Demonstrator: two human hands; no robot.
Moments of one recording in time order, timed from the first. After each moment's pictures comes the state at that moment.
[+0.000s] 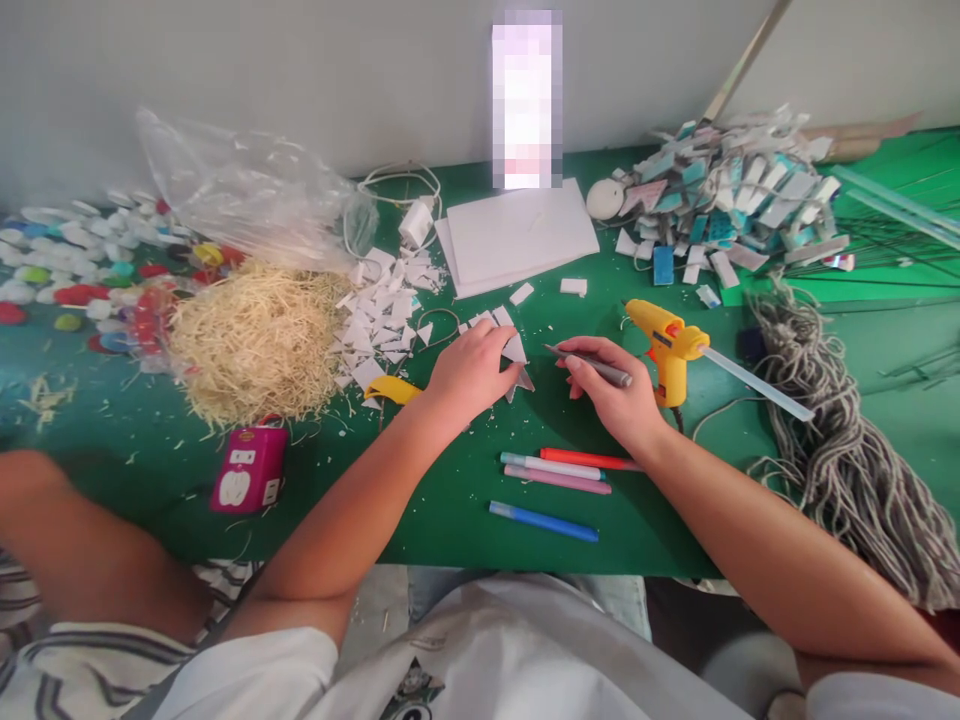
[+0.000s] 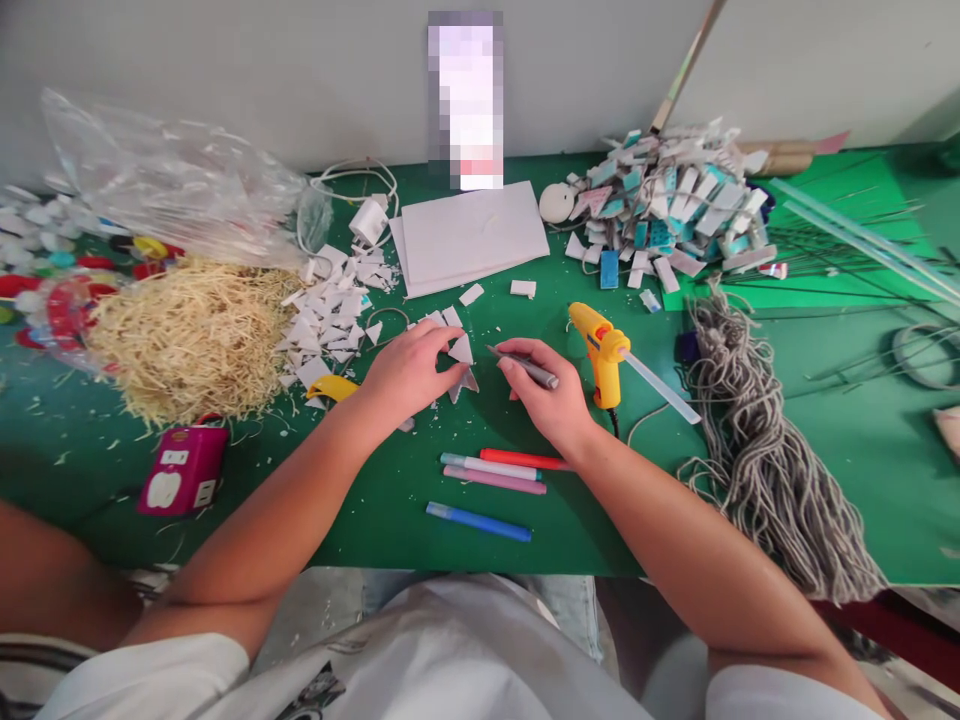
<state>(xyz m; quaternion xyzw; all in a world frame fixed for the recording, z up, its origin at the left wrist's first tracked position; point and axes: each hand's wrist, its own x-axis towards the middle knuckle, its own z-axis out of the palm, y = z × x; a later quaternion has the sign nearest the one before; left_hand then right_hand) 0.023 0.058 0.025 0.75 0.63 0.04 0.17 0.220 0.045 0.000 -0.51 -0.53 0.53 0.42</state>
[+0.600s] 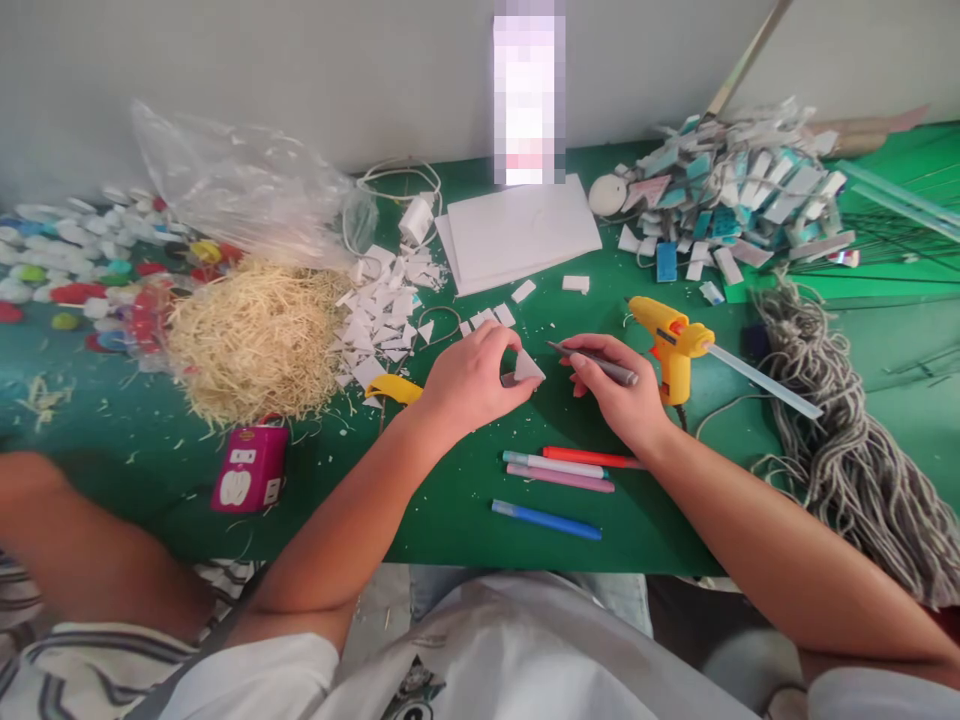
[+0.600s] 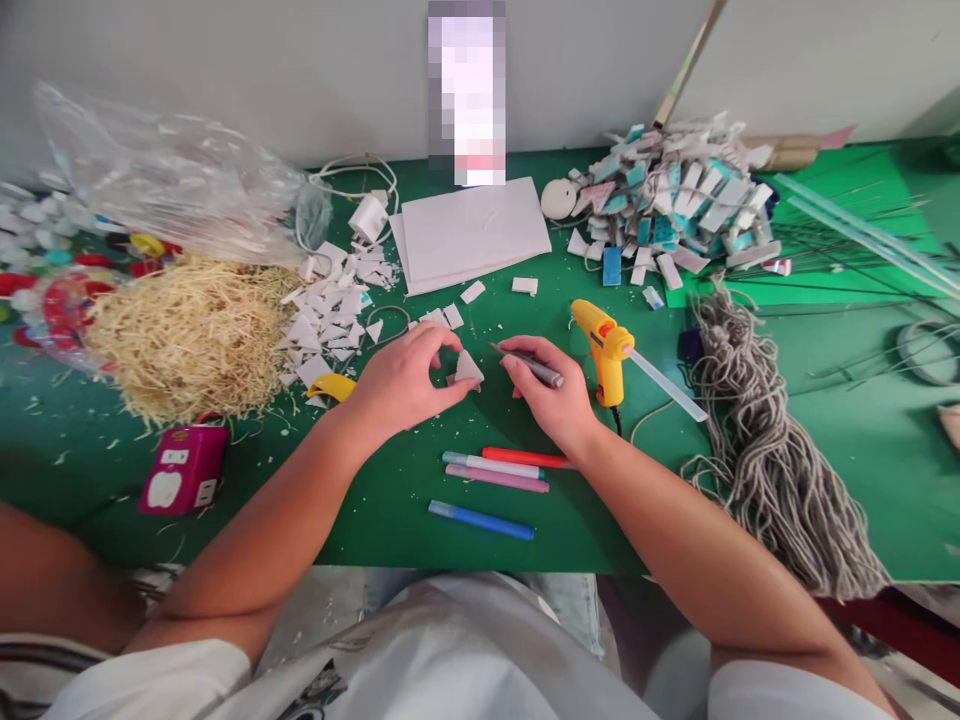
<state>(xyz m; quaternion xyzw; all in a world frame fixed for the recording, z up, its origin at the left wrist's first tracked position) 0.012 0.041 0.024 0.80 0.56 0.16 0.15 0.220 0.044 0.001 -0.51 -0.52 0.53 0.43</state>
